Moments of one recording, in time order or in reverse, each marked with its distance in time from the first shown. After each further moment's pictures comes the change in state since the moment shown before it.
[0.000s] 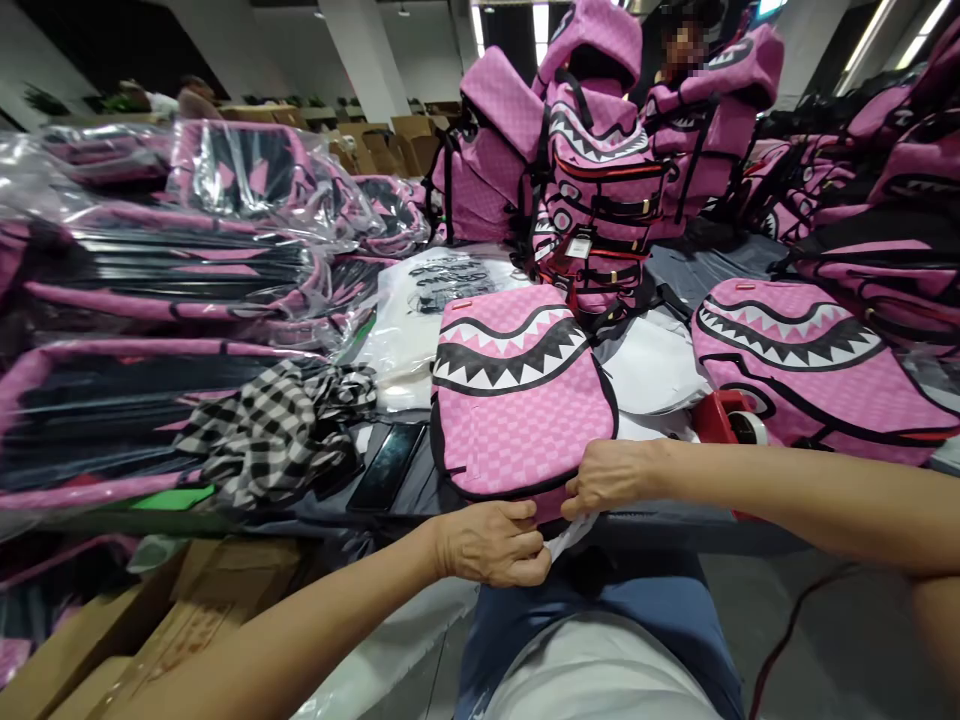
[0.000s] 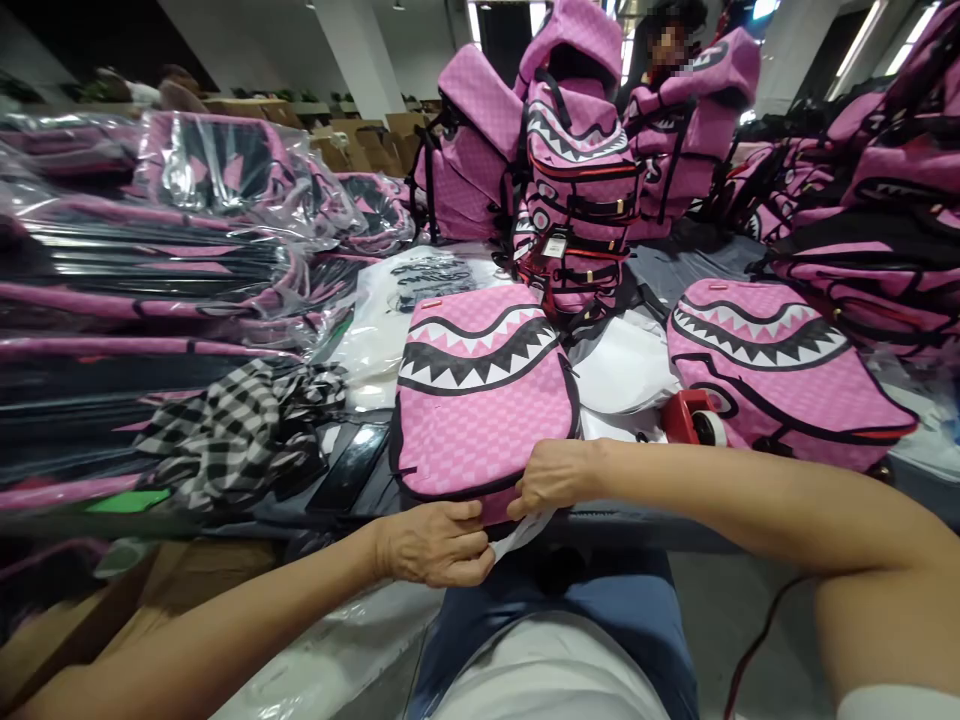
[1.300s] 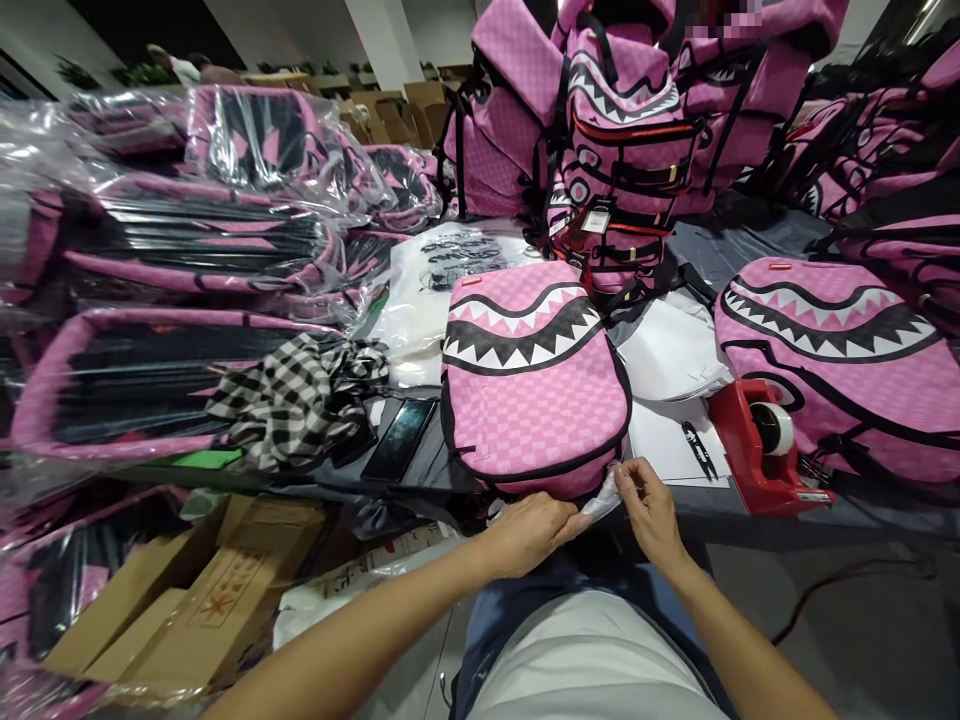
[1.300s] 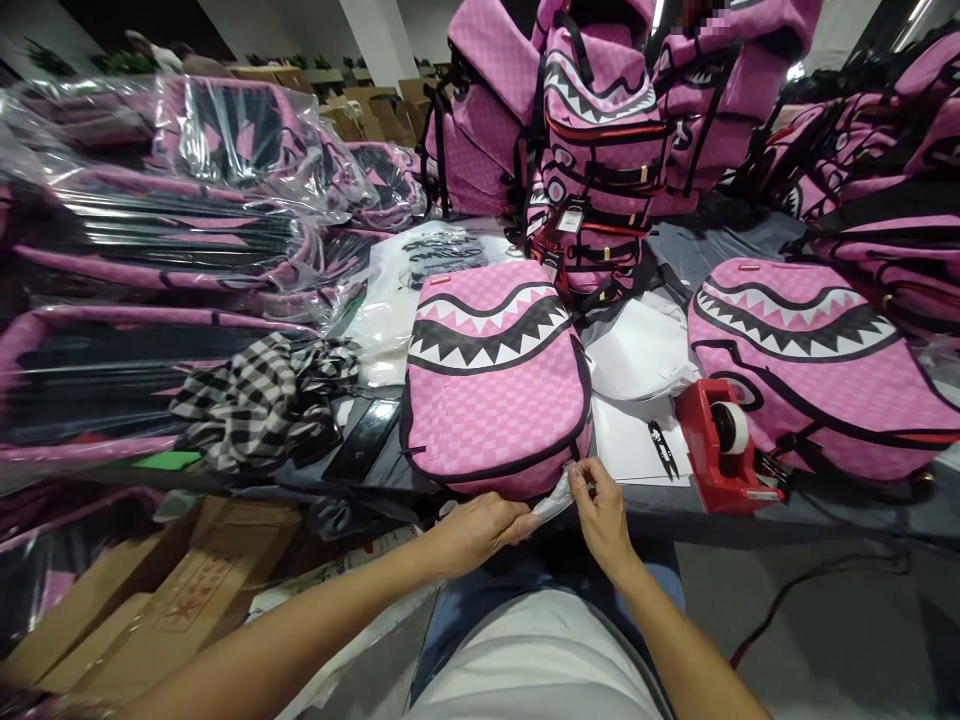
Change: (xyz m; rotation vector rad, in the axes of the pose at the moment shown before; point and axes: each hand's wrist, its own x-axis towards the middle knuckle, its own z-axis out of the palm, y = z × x) left_hand 0.052 0.029 0.014 -0.748 -0.555 -1.162; right_hand 0.021 -0.098 0.126 1.366 1.359 1.271
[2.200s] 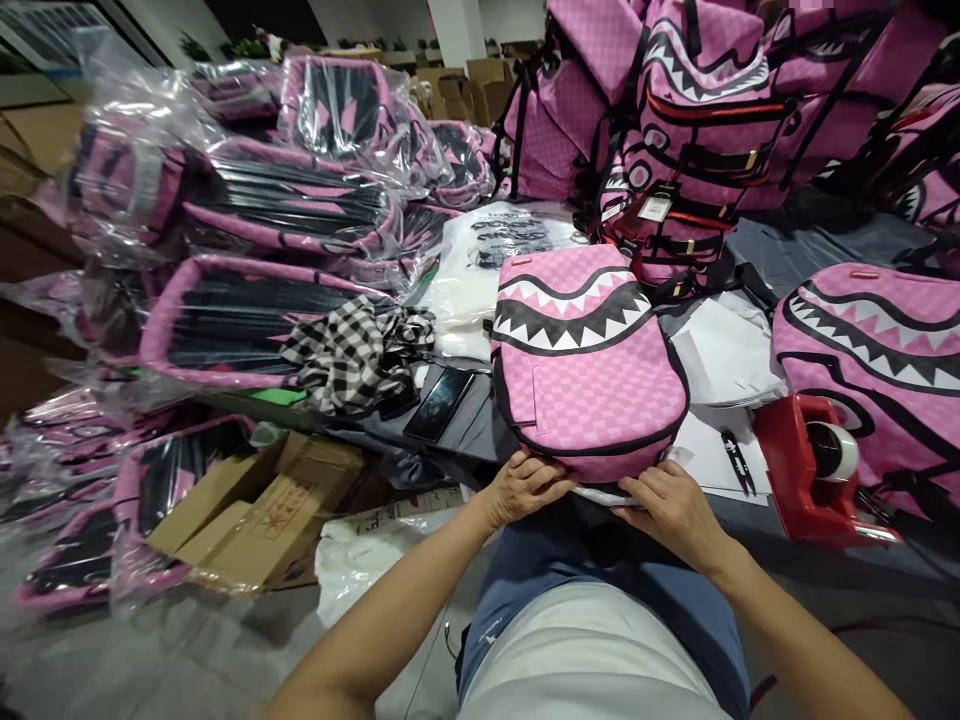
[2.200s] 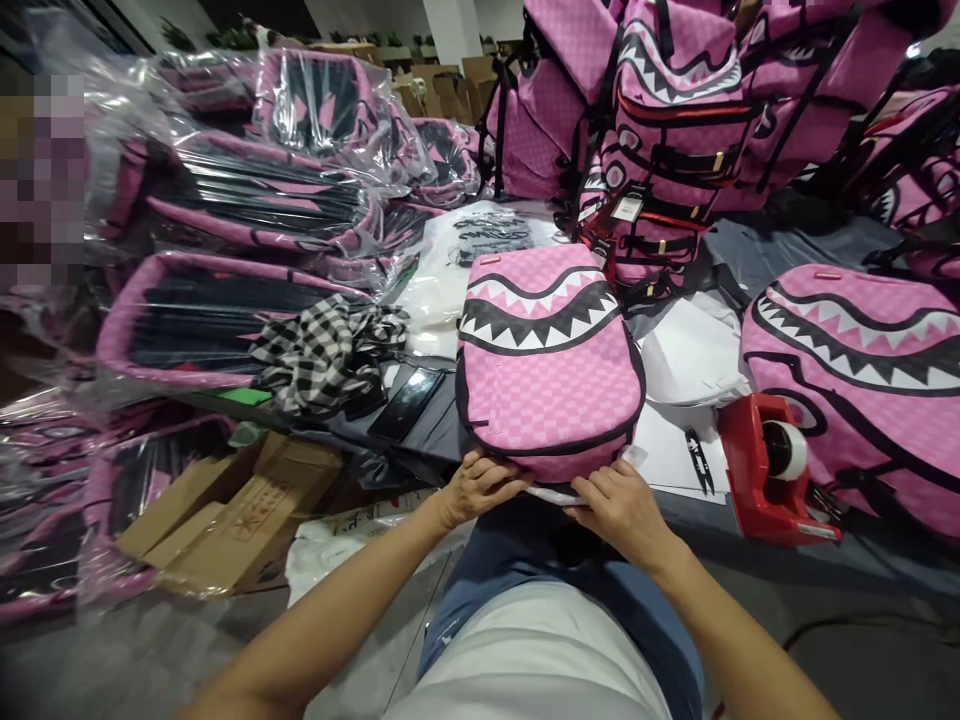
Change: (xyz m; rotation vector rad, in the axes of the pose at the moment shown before) left_hand -0.008 -0.111 0.053 0.598 0.911 0.487; right_hand 0.028 -0.013 -0.023 -0.872 -0.357 -1.172
